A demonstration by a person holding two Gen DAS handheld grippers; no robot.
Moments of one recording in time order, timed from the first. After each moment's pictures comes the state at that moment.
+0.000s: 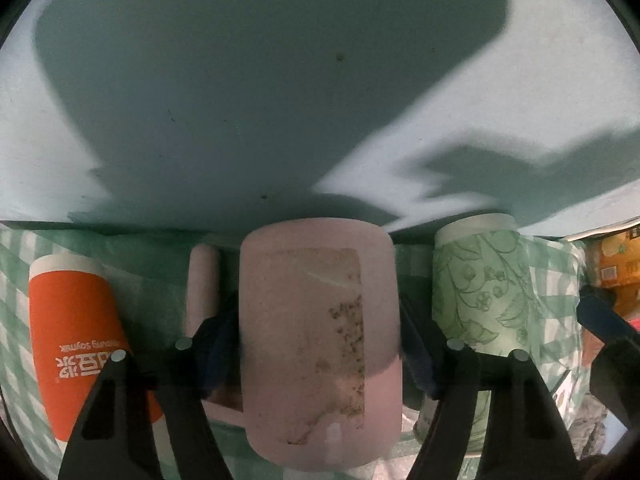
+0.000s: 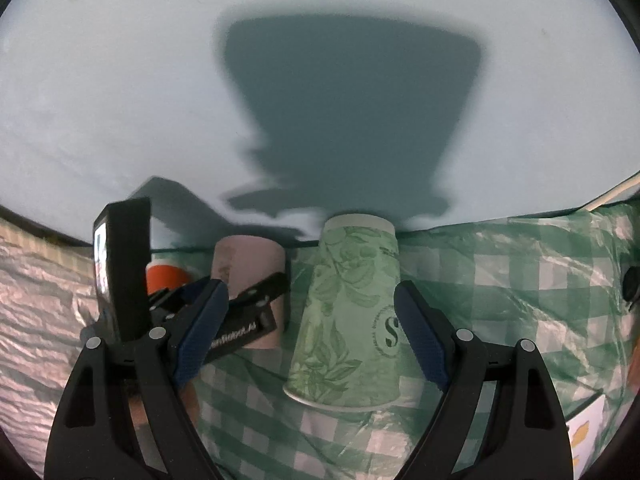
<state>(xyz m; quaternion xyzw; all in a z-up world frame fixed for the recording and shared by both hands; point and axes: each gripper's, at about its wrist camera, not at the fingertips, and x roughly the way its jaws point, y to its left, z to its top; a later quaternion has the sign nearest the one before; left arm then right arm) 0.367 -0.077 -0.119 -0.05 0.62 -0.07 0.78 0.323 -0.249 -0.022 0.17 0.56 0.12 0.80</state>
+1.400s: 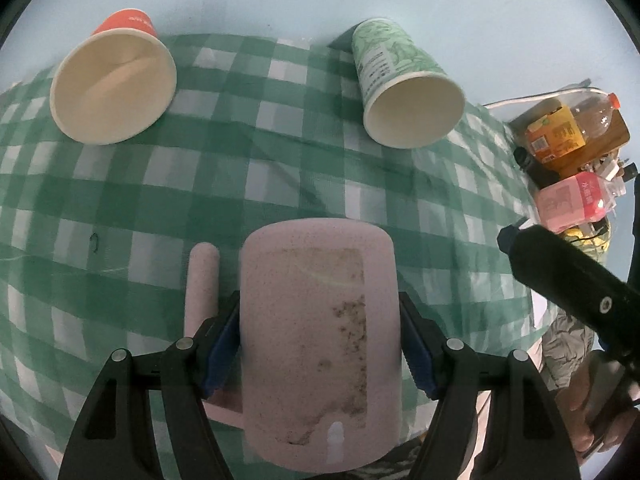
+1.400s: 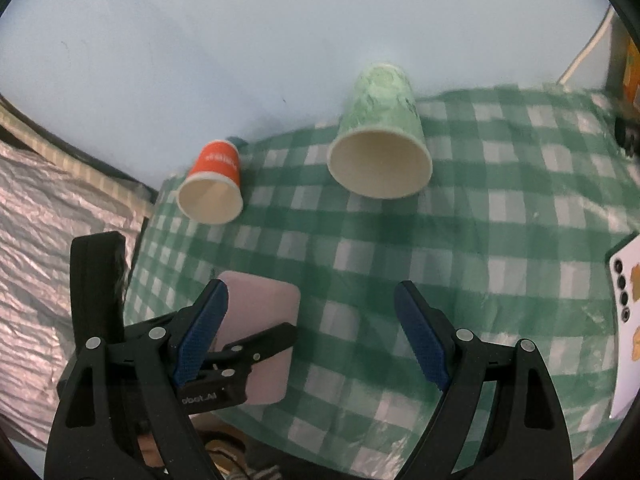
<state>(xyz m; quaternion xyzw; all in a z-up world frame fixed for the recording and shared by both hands) 0.159 -0.066 -0.120 -0.09 0.61 -0.15 0.77 0.145 -0.227 -0.044 0.19 0.53 0.18 0.81</state>
